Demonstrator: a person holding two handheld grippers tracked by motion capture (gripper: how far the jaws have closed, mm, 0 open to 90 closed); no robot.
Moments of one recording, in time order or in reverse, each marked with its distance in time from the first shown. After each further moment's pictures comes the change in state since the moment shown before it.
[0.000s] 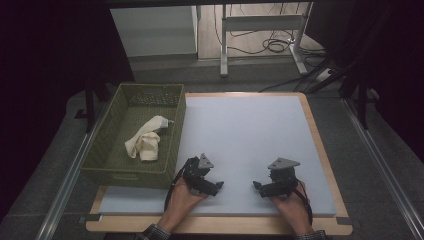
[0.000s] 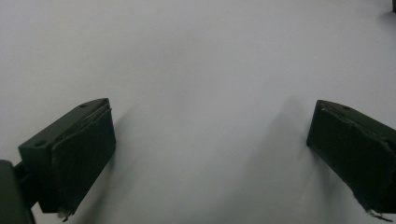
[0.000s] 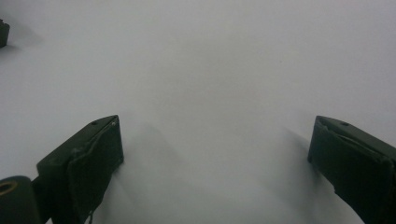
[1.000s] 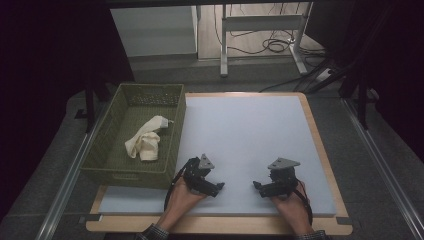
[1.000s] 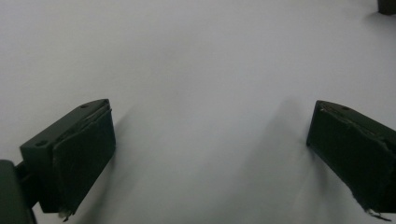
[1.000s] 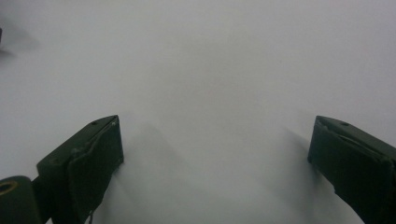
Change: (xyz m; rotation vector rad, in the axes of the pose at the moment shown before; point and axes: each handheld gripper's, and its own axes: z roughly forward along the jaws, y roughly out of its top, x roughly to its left) left arm -0.003 0.002 -0.001 -0.003 -0.030 0.014; right arm 0.000 0.000 0.000 0.000 -0.001 -0.001
